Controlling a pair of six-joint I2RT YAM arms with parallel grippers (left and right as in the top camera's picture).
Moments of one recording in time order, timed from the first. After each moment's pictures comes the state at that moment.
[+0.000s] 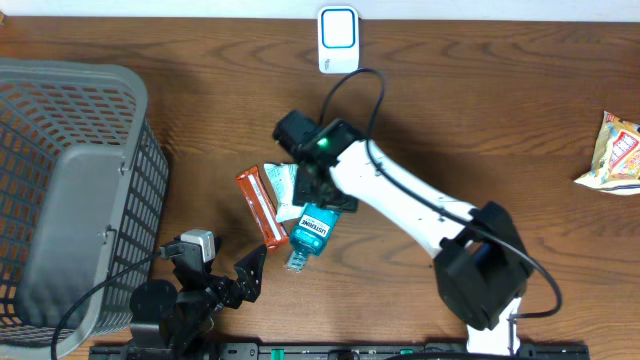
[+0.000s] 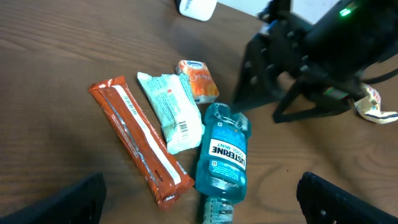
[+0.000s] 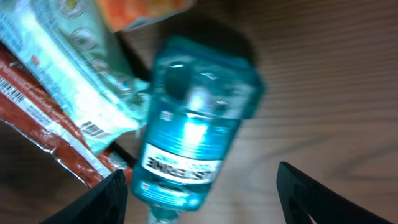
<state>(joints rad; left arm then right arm) -0.08 0.01 0.27 -0.69 0.40 -0.33 0.80 2.02 1.66 -1.13 0.00 0.94</state>
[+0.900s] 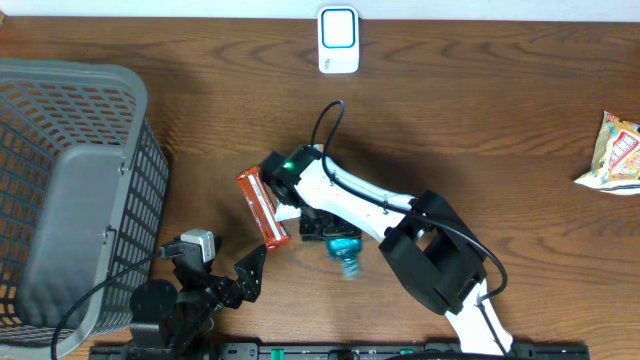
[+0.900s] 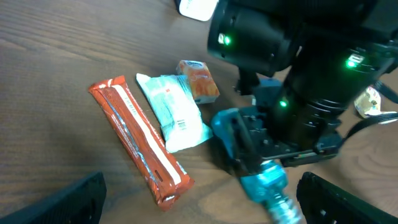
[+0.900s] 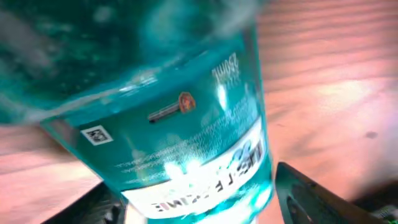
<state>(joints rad) -0.08 0.01 0.27 -0.69 0.40 -0.33 0.88 2.20 1.66 -1.35 0.11 0.96</state>
